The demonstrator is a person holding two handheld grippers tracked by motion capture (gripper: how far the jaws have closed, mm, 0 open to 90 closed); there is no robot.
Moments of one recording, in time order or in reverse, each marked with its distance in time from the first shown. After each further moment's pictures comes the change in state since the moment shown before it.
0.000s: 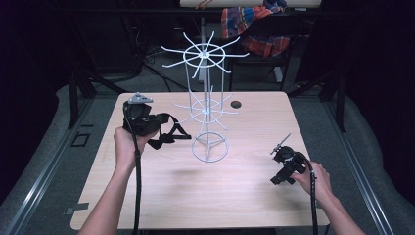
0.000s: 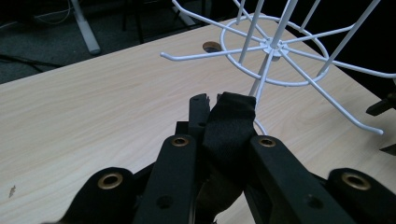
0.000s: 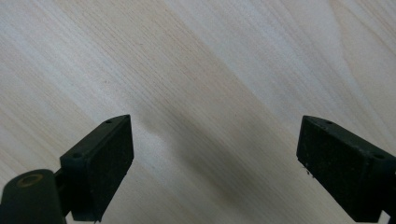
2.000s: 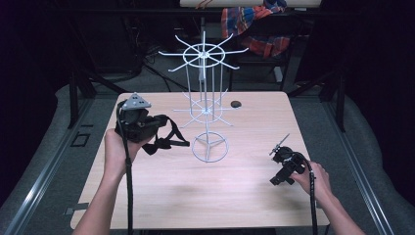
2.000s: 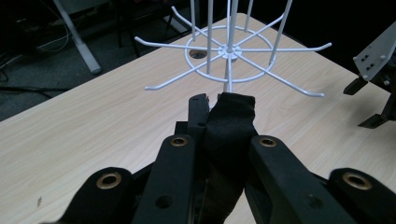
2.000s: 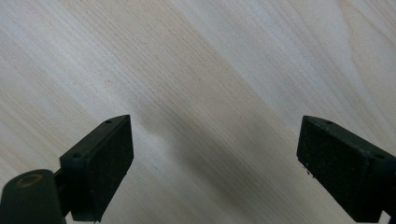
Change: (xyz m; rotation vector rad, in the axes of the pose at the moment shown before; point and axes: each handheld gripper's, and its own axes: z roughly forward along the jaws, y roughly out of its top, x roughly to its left) left arm -0.029 0.007 -0.038 -0.007 -0.013 0.150; right arm 0.001 0.001 0.002 0.004 0.012 -0.011
